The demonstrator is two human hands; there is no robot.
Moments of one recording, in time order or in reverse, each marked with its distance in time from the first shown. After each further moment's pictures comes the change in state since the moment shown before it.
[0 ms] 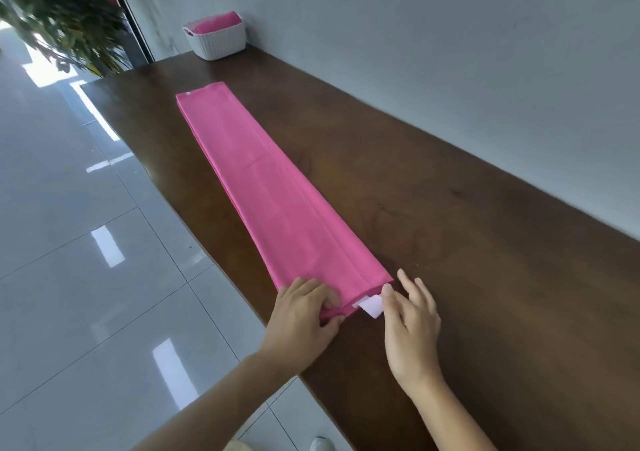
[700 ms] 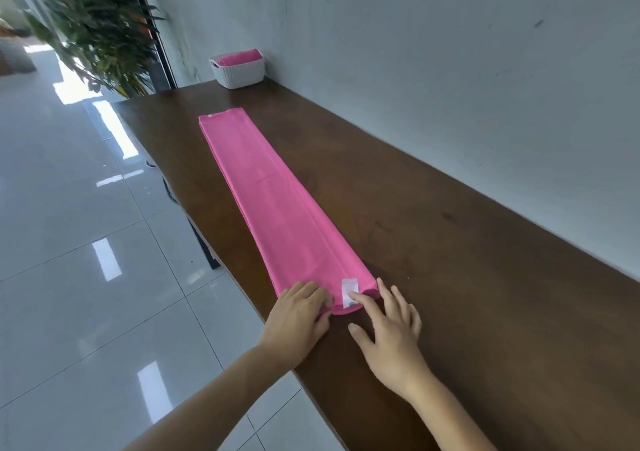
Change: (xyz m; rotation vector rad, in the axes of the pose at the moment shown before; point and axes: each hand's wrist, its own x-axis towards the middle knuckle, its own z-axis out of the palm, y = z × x) left_hand -0.002 -0.003 0.005 0.110 0.055 0.092; right_hand 0.002 0.012 -0.008 -0.399 -0.295 -0.273
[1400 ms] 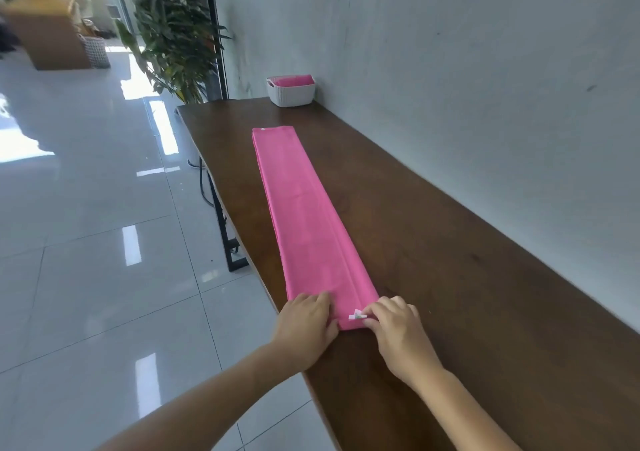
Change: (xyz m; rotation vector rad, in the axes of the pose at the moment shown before) left_hand -0.006 0.008 -0.022 0.013 -0.007 -0.275; right_hand 0.047 -0.001 -0.010 -0.170 0.183 -0.407
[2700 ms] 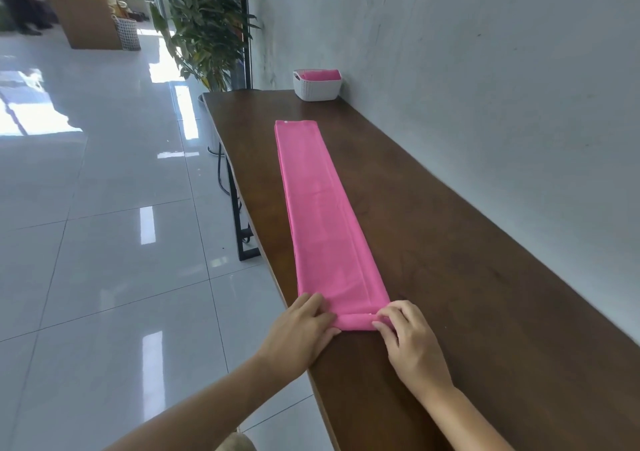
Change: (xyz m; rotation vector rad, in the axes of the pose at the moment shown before) left_hand -0.012 -0.043 0.022 0.082 0.279 0.243; right_hand 0.005 0.010 0.011 0.176 0.205 -0.118
